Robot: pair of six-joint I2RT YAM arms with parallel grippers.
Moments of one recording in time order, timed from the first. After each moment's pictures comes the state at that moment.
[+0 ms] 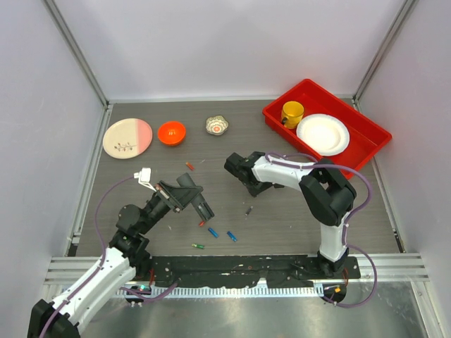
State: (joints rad) left arm -0.52 0.46 0.12 0.55 0.28 -1.15; right arm 0.80 1.91 1.29 -0.93 0.55 1.99
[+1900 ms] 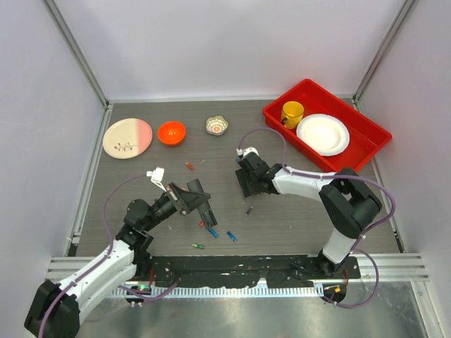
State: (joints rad) left arm -0.52 0.64 0.10 0.66 0.41 -1.13; right arm 0.74 1.71 0.97 -0.28 0.25 0.26
